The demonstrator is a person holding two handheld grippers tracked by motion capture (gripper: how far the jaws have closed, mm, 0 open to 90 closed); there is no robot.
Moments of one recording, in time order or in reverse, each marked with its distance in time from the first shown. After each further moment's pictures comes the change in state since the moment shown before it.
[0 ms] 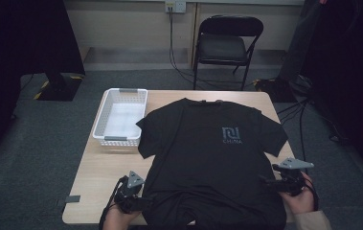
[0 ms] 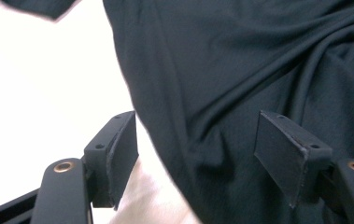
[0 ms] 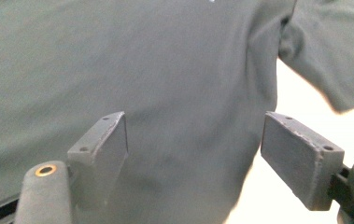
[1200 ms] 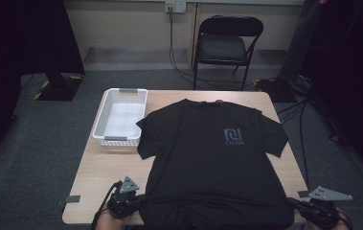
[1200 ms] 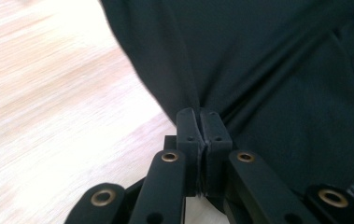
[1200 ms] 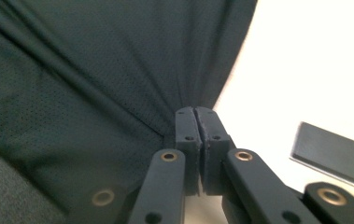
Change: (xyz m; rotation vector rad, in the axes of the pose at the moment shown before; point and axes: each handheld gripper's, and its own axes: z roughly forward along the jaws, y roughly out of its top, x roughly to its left) left arm 0.010 -0.015 -0.016 0.028 -0.103 0.011; right arm 0.002 -0.072 -0.081 0.057 0.051 0.094
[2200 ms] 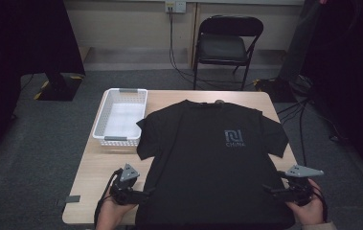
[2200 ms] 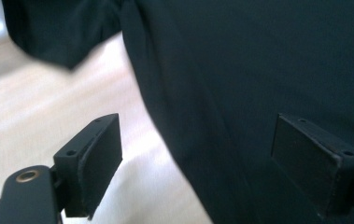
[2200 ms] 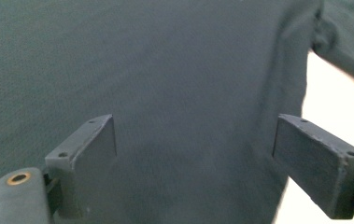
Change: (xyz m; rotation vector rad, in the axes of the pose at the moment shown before) left arm 0.015 0.031 0.012 -0.112 0.057 0.046; right arm 0.006 0.063 0.054 -0.060 0.029 -0.101
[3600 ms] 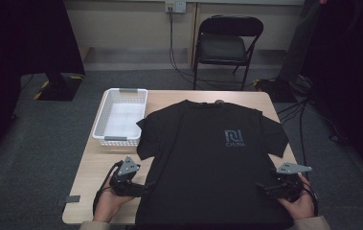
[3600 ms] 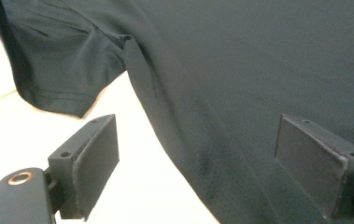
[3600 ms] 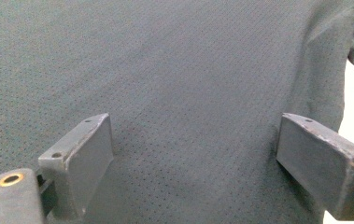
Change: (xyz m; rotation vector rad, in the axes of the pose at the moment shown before) left arm 0.021 0.008 0.005 -0.067 -0.063 0.092; right arm -0.004 0.000 0.027 0.018 0.022 -0.036
